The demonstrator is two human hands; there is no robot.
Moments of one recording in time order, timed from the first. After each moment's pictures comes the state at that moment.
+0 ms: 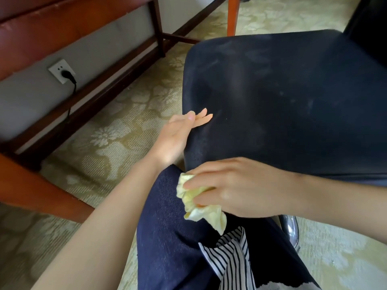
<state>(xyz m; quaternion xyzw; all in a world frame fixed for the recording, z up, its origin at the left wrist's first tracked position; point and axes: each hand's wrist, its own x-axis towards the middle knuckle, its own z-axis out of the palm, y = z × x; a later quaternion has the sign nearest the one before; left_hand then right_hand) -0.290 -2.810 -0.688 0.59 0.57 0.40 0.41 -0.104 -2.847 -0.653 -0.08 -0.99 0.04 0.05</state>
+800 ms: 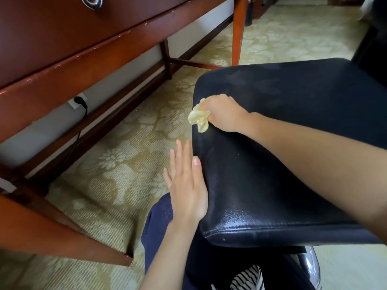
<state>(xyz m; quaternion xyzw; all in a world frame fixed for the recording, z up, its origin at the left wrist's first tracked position) -0.263 -2.825 -0.717 0.52 0.71 0.43 0.20 -0.186 -2.649 -0.636 -0.42 -0.91 -0.01 0.07</state>
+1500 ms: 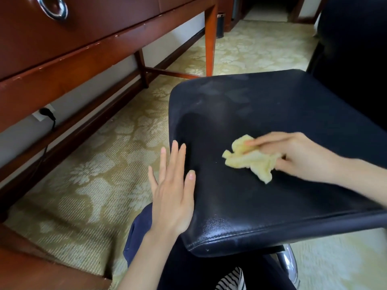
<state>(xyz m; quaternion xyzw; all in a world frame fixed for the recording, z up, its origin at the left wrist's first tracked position) -0.265 -2.826 -0.706 0.65 0.65 0.37 0.14 -0.013 -2.746 -0.623 -0.32 -0.92 0.13 0.18</state>
